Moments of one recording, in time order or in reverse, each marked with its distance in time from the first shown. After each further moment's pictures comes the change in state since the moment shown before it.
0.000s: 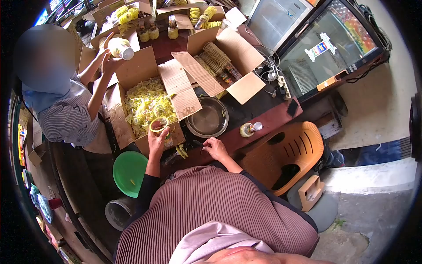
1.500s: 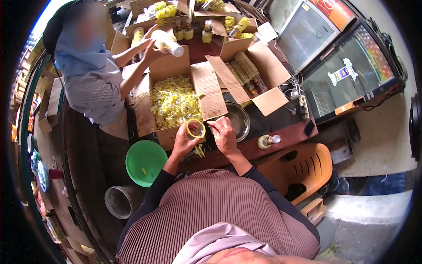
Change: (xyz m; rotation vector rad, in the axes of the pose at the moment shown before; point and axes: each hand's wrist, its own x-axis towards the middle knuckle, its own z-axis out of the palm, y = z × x) left_hand -0.032 0.041 0.010 0.352 -0.169 0.372; right_hand 0.033 -0.136 -0.023 -0.050 0.419 -0.585
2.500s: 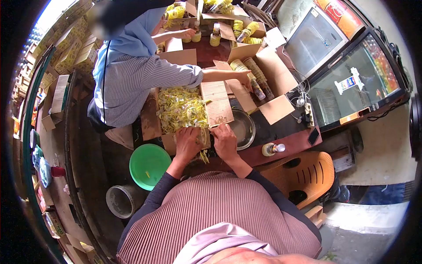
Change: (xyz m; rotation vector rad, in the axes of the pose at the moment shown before) left_hand 0.011 0.019 -0.009 0.746 -0.066 0.090; right_hand 0.011 -0.002 0.016 -0.212 -0.140 -0.003
